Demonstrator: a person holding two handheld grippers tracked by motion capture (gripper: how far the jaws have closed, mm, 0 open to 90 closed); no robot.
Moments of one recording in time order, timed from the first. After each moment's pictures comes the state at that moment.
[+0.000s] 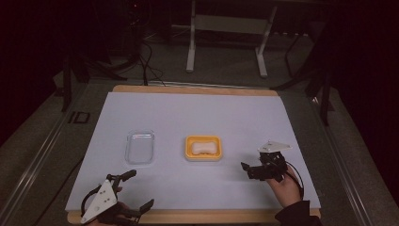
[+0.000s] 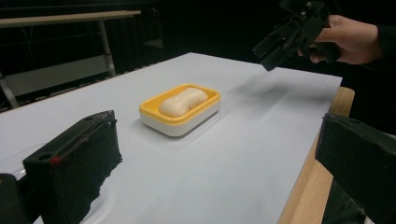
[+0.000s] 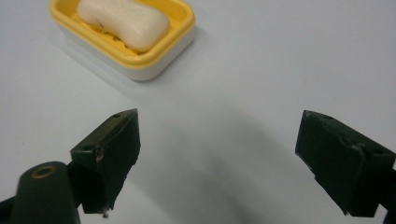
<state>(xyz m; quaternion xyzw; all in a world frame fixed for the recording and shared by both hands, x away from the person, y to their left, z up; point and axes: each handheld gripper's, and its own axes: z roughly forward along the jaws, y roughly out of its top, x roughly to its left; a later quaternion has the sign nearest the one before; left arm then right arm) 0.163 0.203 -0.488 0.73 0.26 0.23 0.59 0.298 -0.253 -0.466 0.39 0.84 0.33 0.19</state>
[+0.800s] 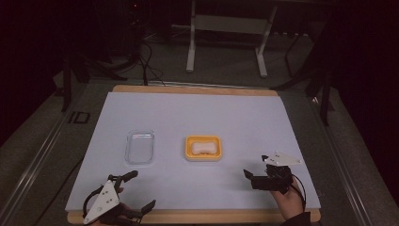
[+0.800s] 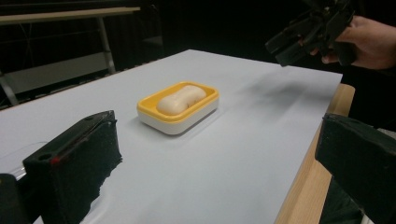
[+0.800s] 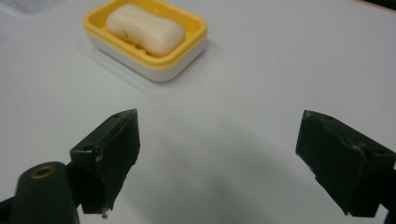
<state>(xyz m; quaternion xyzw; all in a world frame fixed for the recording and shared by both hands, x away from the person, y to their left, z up) 0.162 0.199 -0.487 0.73 0.26 0.23 0.59 0.265 -0.262 -0.470 0.39 0.82 0.38 0.21</state>
